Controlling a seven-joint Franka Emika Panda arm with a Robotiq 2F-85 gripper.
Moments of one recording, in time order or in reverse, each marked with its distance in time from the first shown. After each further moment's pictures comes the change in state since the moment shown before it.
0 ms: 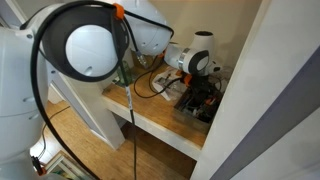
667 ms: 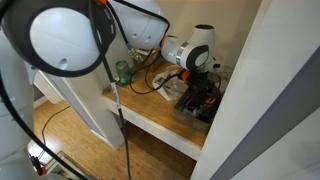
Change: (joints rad) arm 0.000 -0.097 0.000 -0.079 0.028 -0.022 0.000
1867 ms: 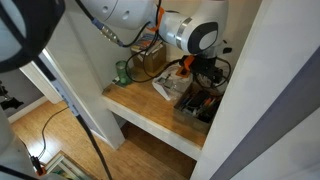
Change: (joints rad) arm -0.029 -0.215 -0.017 -0.086 0.047 -0.057 -0.018
